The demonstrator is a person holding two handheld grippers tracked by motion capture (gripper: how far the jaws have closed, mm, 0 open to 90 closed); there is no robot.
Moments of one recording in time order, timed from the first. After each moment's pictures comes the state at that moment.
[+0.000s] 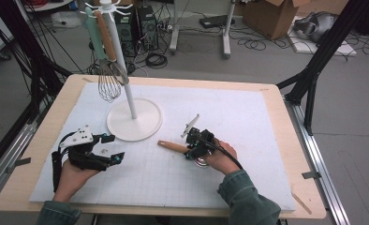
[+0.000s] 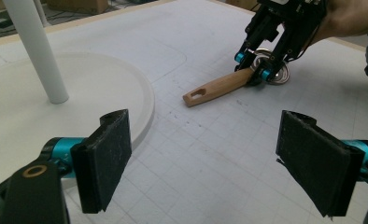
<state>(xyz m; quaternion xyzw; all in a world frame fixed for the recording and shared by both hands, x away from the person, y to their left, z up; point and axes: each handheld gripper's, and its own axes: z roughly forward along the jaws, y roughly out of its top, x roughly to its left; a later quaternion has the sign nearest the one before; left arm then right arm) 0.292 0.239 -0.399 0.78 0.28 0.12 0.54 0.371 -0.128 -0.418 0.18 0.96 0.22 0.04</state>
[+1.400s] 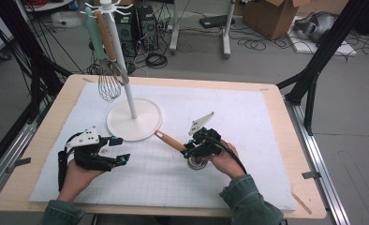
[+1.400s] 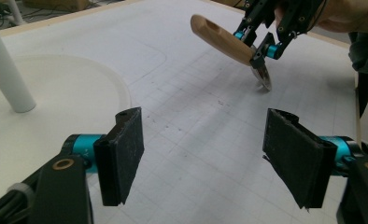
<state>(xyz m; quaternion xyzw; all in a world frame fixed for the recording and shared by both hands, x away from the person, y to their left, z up) 0.293 0.223 -0.399 0.79 0.25 0.10 0.55 0.357 -0.147 -0.394 0.15 0.92 0.36 0.00</state>
